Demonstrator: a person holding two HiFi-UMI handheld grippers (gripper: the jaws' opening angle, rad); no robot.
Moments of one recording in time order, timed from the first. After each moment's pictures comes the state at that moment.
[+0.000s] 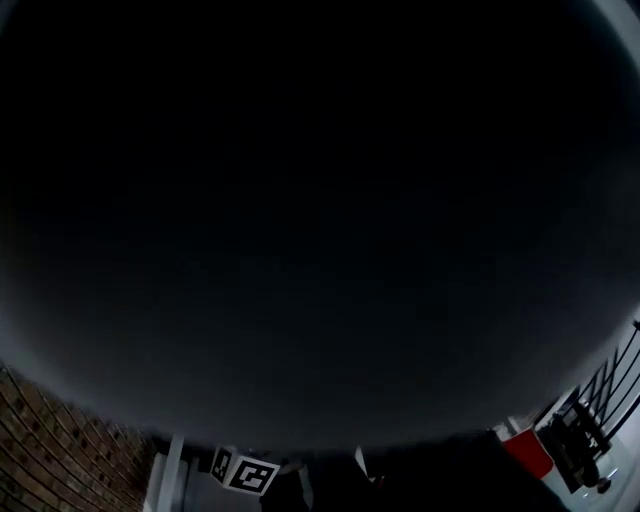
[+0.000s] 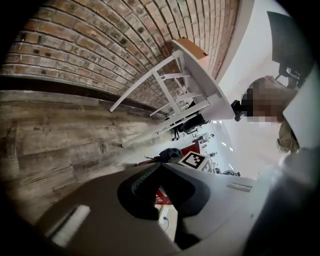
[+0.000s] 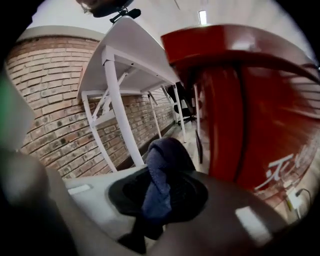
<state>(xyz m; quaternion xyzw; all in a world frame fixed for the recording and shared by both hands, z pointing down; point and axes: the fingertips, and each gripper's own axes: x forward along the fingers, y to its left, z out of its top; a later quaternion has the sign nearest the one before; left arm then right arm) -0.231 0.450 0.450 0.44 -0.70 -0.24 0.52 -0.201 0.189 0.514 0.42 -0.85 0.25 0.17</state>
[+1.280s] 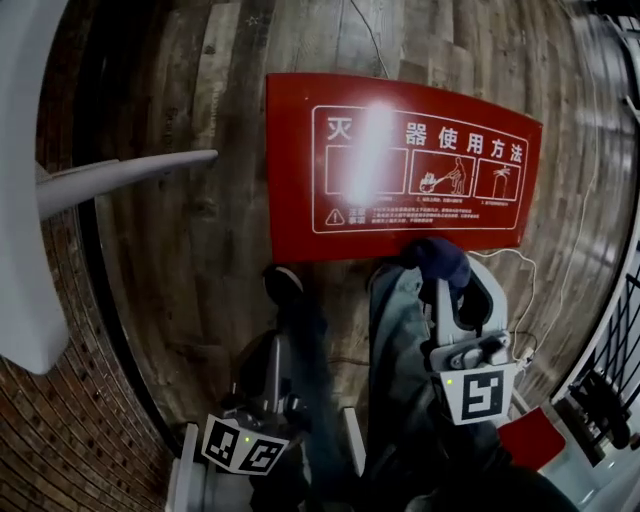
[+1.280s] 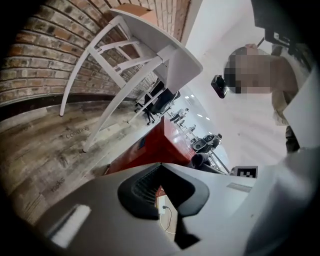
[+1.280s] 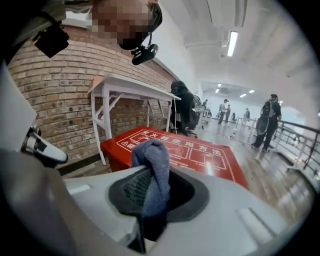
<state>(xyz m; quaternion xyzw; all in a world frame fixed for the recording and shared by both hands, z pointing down) -0.162 0.298 0.411 0.61 -0.64 -0.12 0.46 0.007 0.137 0.374 0.39 -0.88 0.07 0.26</state>
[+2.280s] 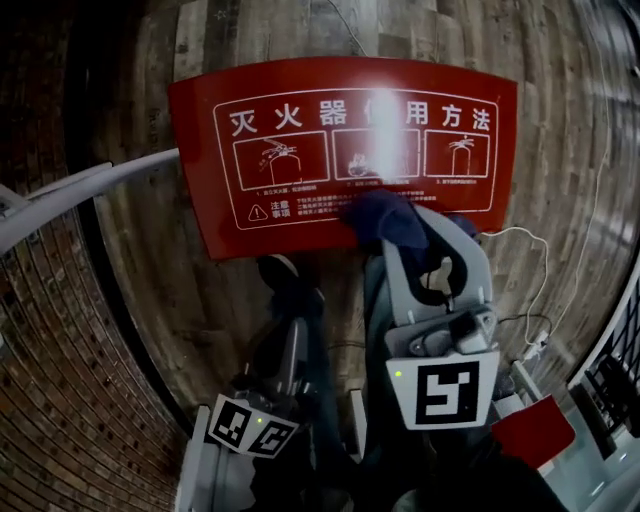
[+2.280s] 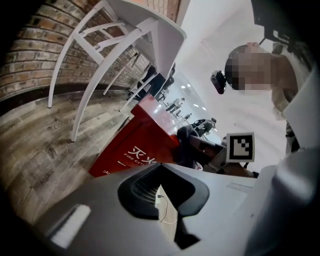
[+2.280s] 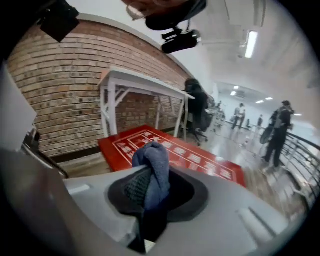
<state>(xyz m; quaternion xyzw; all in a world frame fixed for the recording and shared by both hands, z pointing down) -0.074 0.264 0.416 0.63 -0.61 -0.08 0.47 -0.011 0.098 0.364 0.32 -0.90 0.02 0.30</state>
